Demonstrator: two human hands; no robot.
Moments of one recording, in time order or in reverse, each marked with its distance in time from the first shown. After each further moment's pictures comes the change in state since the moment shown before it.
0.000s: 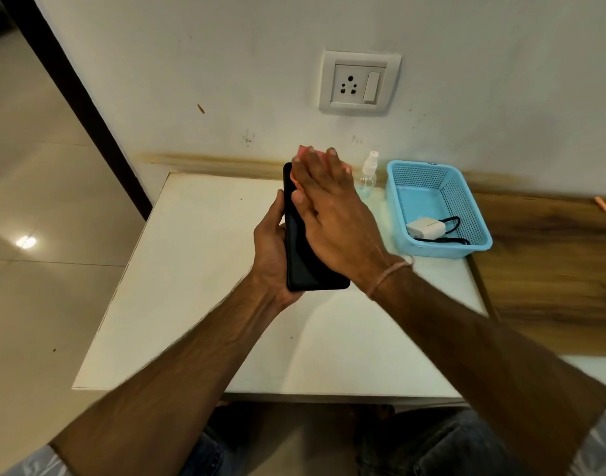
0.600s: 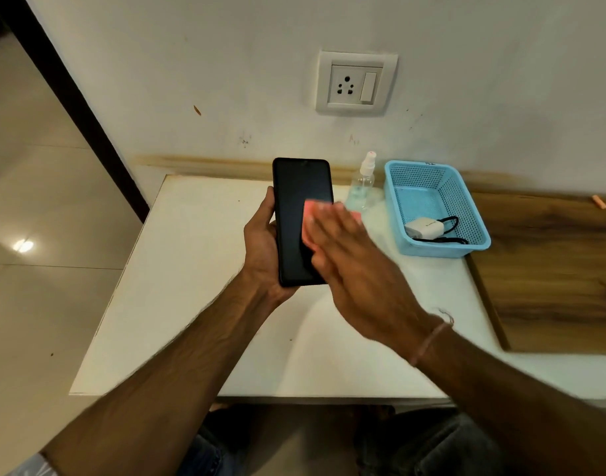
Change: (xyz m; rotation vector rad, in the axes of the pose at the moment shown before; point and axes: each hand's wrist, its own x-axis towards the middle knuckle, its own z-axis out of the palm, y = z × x) left_hand 0.000 0.011 0.000 0.040 -0.002 -0.047; right_hand -0.073 0.010 -0.007 -0.046 -0.070 -0.133
